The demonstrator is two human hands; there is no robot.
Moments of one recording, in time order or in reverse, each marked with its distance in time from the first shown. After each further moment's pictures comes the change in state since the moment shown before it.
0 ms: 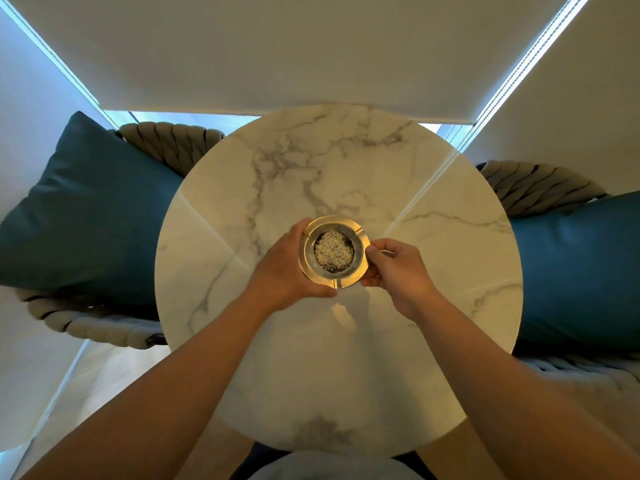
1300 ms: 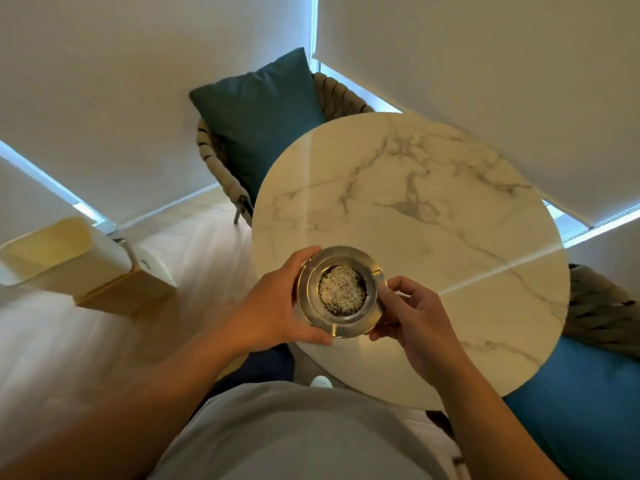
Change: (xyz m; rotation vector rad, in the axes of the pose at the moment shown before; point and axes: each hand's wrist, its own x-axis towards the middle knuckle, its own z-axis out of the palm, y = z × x) left_hand -0.276 0.054 0.100 -0.301 0.371 -0.186; right_hand -0.174 0.036 -0.067 -0.264 -0.712 -0.112
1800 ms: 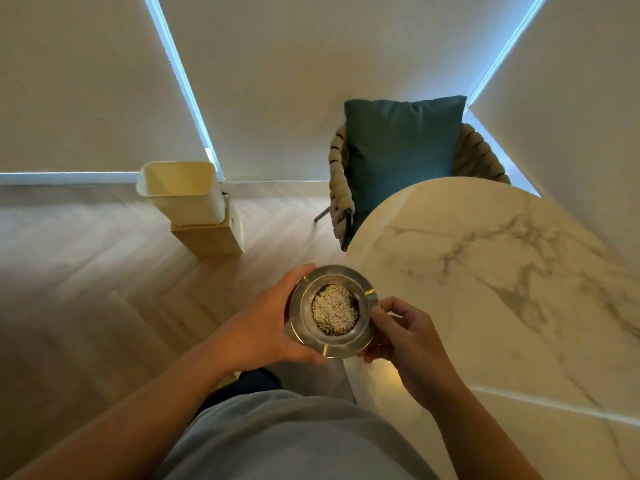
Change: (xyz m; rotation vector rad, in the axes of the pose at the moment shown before) left_hand -0.099 -0.042 -0.057 -0.115 0.401 -0.204; right_hand 0.050 -0.011 0.116 -0.288 -0.427 0.066
